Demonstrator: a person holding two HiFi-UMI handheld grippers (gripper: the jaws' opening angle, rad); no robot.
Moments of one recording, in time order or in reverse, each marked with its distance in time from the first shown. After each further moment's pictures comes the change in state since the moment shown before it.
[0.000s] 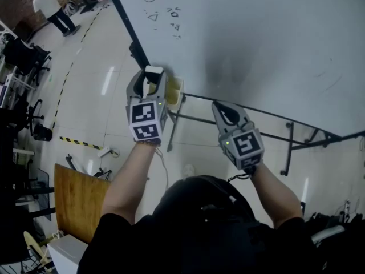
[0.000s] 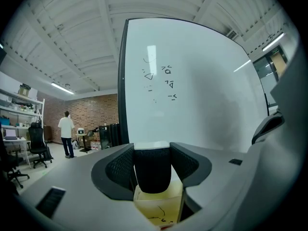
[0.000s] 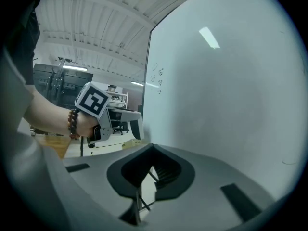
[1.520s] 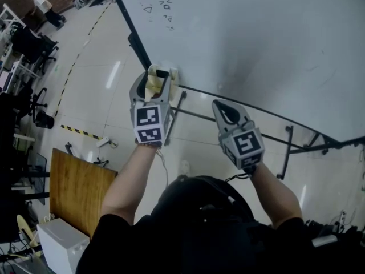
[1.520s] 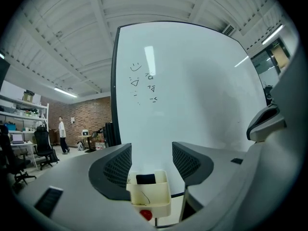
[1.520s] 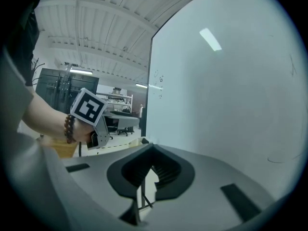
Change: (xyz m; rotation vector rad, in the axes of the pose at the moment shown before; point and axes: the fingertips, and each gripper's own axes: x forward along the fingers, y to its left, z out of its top) left arm -0.040 -0.047 -0.008 0.031 0.006 0.047; right arm -0.045 -0.007 -0.005 -0.007 -0.017 0.059
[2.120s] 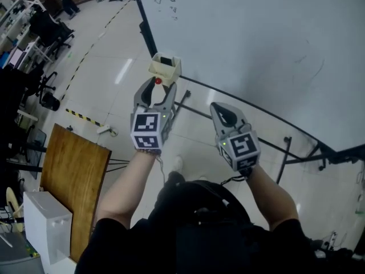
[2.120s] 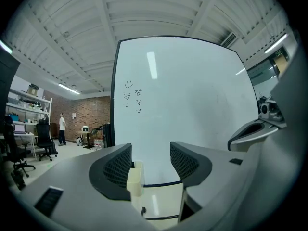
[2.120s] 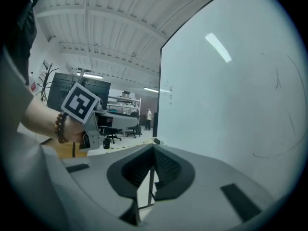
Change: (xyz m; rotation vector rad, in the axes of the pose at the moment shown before) left arm -0.095 -0.063 0.012 -0.068 -0.021 -0.003; right arm -0.069 0.027 -0.004 -0.040 -0.042 0.100
